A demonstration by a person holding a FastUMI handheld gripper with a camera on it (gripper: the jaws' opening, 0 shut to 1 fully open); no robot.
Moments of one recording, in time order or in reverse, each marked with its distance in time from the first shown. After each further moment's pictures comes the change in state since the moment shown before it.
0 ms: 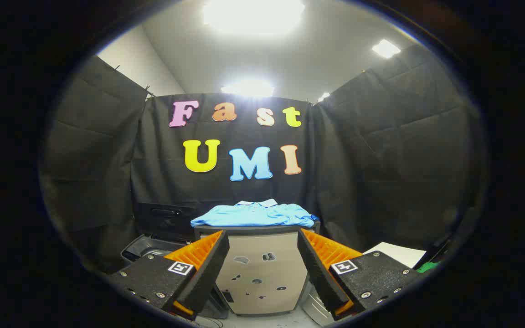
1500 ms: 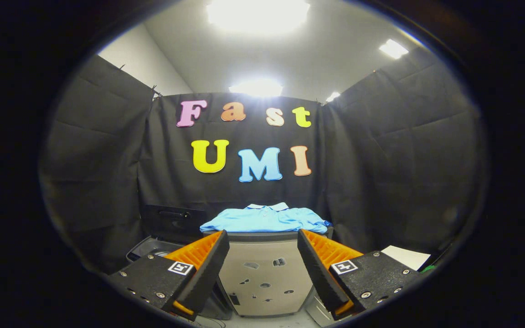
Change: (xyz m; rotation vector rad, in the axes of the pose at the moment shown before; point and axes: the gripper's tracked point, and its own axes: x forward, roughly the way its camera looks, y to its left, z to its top) arm 0.029 0.020 0.022 -0.006 0.004 0.053
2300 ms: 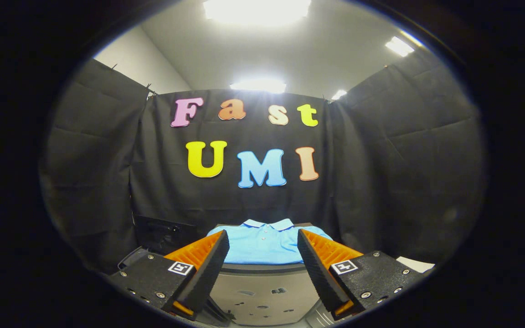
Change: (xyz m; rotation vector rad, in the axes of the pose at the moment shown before) arm 0.132 -0.011 0.036 0.001 0.016 0.035
